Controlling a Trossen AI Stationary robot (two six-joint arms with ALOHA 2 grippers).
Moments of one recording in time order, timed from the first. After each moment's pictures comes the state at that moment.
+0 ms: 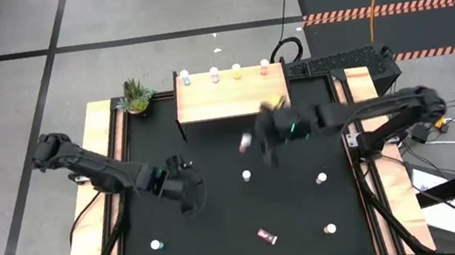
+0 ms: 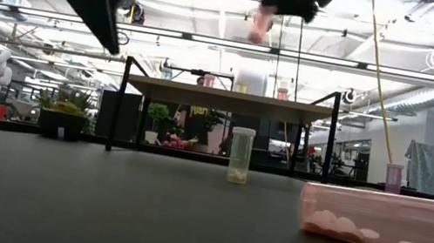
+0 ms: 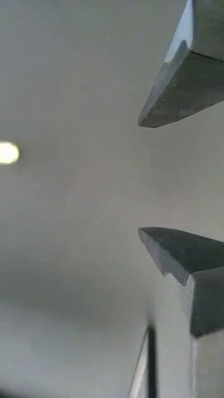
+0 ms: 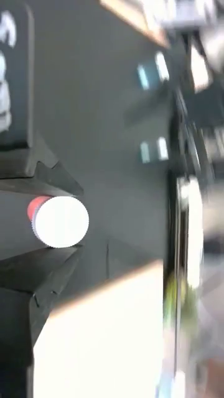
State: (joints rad) left arm -0.33 1.42 1.05 -0.79 -0.36 -0.44; right arm -0.04 1.31 1.09 -0.27 0.11 -0.02
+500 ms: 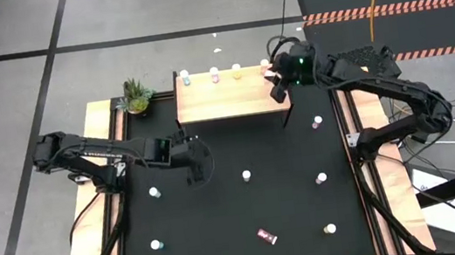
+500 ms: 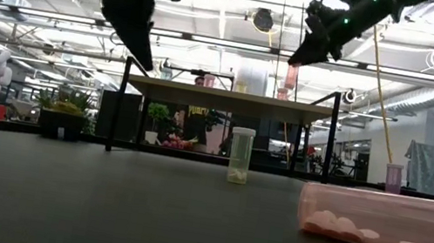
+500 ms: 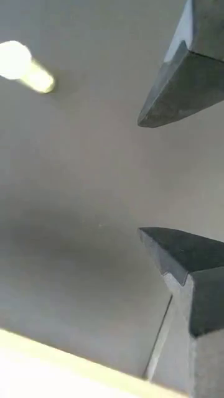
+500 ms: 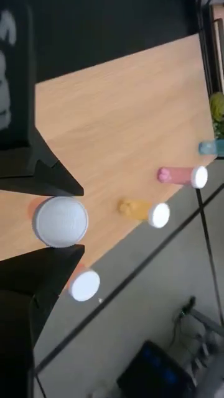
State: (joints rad) left arm -0.05 1.42 1.05 -0.68 -0.28 -0.19; right arm -0.63 1.28 1.09 -0.37 -0.01 -0.15
